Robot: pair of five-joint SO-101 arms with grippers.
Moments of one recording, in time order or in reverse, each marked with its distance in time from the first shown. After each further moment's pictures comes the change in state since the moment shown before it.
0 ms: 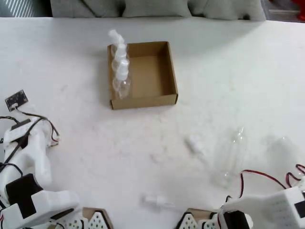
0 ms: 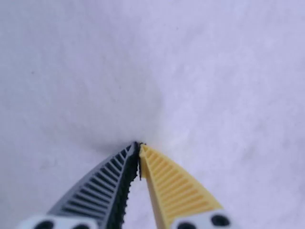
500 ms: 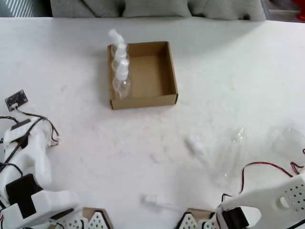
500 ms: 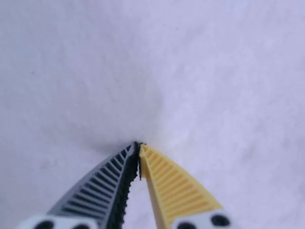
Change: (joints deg) left arm 0.0 0.0 0.0 0.0 0.0; right arm -7.2 19.3 -33.7 16.4 -11.0
